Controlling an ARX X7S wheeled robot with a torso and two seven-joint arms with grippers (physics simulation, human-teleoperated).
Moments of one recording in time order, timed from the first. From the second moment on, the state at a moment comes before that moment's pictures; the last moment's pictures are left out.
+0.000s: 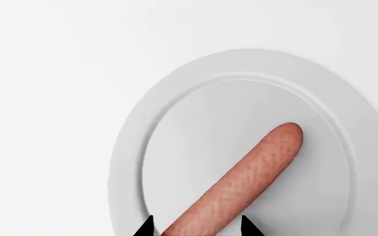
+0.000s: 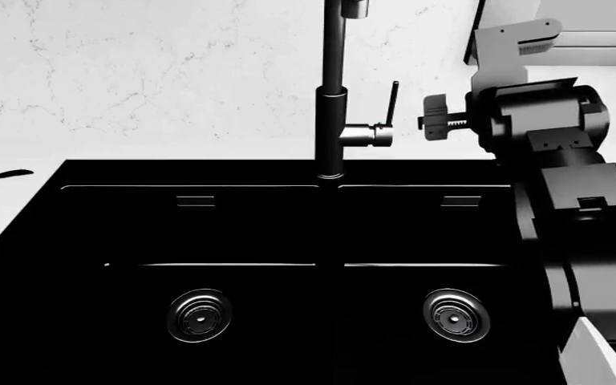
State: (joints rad) left arm -1.48 -0.70 -0.14 -1.29 0.01 -1.01 -0.49; right arm 1.60 0.13 -0.22 1.31 0.02 0.72 0.05
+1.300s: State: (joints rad) left arm -1.80 -0.41 0.52 -0.89 -0.02 -1.26 0.38; right arm 1.63 0.14 -0.20 1.31 0.02 0.72 0.06
